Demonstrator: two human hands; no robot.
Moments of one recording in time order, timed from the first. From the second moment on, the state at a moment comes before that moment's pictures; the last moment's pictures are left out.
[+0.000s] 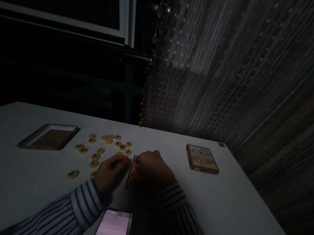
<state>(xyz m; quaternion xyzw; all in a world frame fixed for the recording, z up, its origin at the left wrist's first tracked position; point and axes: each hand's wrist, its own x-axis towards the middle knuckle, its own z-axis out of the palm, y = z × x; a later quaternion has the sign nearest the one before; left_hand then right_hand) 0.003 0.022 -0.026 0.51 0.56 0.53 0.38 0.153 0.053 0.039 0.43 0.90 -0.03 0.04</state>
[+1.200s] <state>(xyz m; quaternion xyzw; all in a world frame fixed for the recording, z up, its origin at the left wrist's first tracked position) 0.004 0.024 -0.028 0.52 0.56 0.54 0.36 0.152 0.052 0.040 0.42 0.91 -0.02 0.05</state>
